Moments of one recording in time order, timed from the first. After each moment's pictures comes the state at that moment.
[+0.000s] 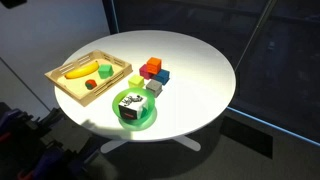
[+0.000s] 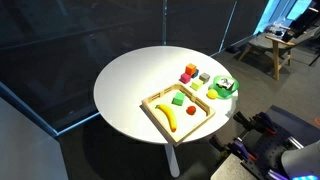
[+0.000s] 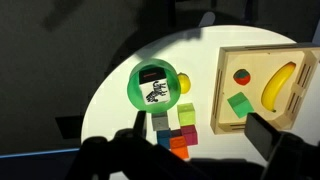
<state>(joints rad) -0.19 -0.86 -0.33 -2.64 -0.13 1.95 -0.29</state>
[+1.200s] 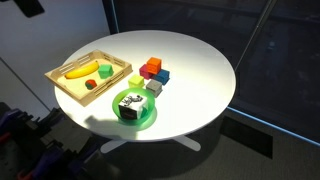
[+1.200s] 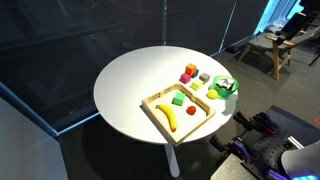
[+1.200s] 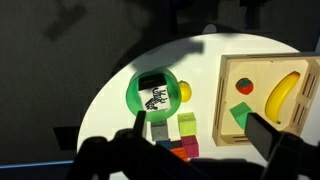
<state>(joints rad) -0.18 -0.75 -0.30 -2.61 -0.13 1.95 -0.28</state>
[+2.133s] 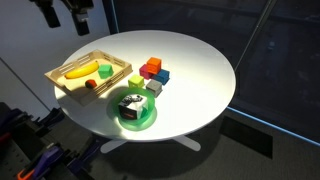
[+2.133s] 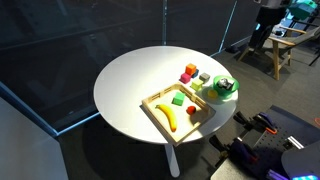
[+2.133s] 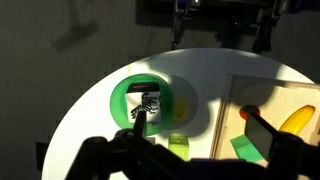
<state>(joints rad) -0.12 -0.39 -0.17 -2.47 -0.13 1.98 -0.27</state>
